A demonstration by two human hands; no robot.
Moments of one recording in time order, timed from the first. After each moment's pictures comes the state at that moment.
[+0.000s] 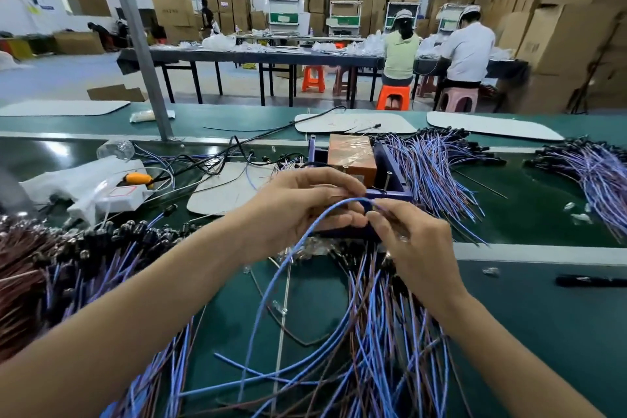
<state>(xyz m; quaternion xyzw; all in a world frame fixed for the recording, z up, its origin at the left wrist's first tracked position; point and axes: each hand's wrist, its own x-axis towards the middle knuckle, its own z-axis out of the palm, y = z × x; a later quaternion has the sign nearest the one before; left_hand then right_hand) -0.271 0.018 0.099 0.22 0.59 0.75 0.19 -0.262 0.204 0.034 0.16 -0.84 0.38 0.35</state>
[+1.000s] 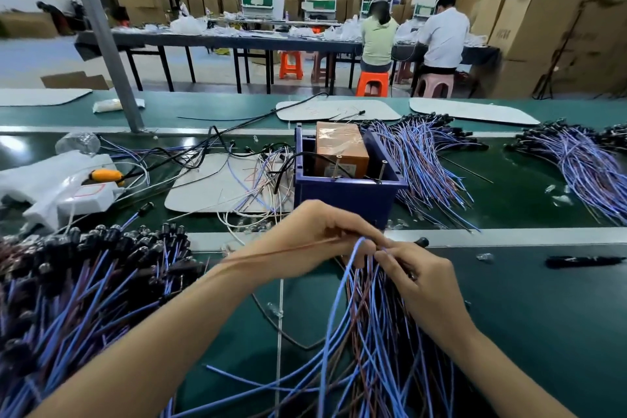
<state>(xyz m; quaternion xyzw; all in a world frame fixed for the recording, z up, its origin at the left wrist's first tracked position) -0.294 0.029 0.051 0.41 0.75 0.50 0.12 -0.250 0.225 -0.027 0.08 -0.87 0.43 0.23</state>
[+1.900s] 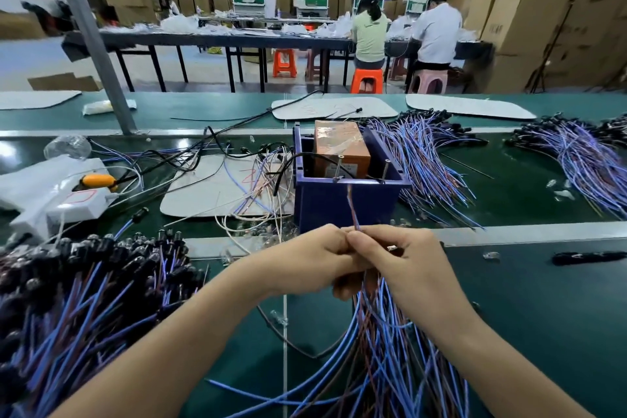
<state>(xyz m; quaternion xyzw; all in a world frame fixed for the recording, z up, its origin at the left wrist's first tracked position) -0.288 0.031 0.047 0.36 0.78 0.45 0.23 -0.233 0.172 0.039 0.08 -0.79 0.60 0.12</state>
